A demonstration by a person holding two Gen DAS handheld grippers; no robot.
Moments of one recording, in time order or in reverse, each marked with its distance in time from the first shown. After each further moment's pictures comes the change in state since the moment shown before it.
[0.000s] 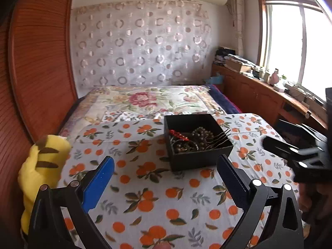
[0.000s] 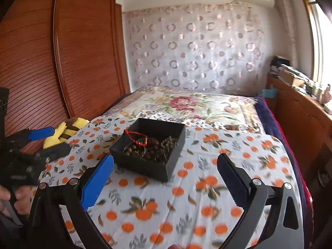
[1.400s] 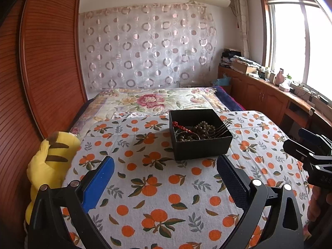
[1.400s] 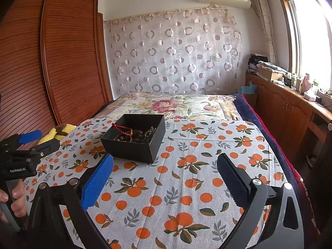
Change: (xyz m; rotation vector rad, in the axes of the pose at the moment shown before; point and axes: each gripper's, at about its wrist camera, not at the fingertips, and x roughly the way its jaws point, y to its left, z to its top) left arm -0.022 -0.008 -0.020 0.006 -0.025 0.051; right arm -0.040 -0.005 -0.036 0.066 -0.044 -0.116
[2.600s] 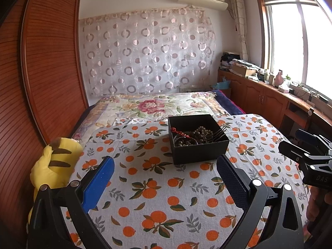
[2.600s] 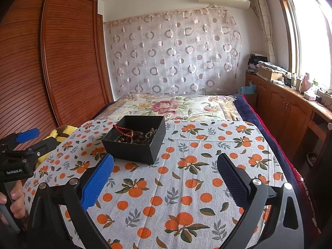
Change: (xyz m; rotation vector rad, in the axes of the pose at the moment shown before) left arm -0.011 -0.007 0.002 0.013 -0.031 0.011; right arm 0.000 -0.001 -0.001 0.001 -0.002 0.002
